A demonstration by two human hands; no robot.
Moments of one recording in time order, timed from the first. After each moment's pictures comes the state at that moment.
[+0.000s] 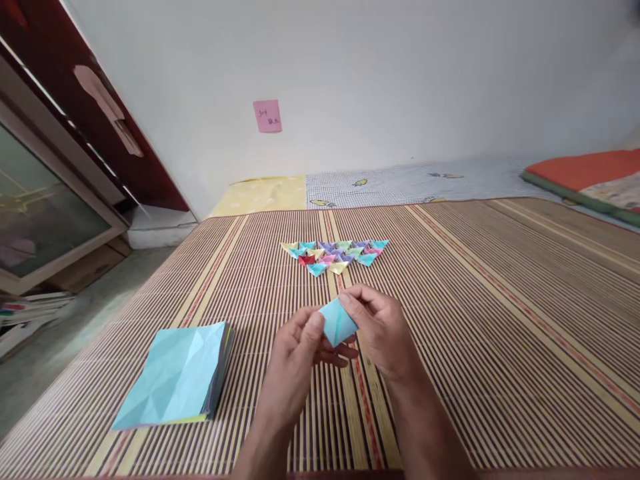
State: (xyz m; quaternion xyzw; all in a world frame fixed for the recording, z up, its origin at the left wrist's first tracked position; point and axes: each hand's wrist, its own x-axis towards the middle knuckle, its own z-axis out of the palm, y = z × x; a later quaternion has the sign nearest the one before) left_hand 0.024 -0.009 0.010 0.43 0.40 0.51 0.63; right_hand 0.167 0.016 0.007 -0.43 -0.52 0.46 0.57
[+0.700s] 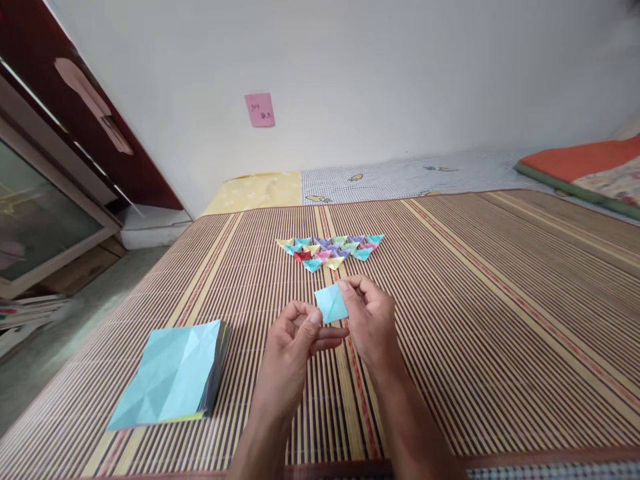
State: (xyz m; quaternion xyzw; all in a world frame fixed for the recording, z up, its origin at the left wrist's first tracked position) left_hand 0.025 -0.005 0.009 0.38 0.40 0.54 0.64; right_hand 0.153 0.026 -0.009 -0.49 -0.49 0.32 0.64
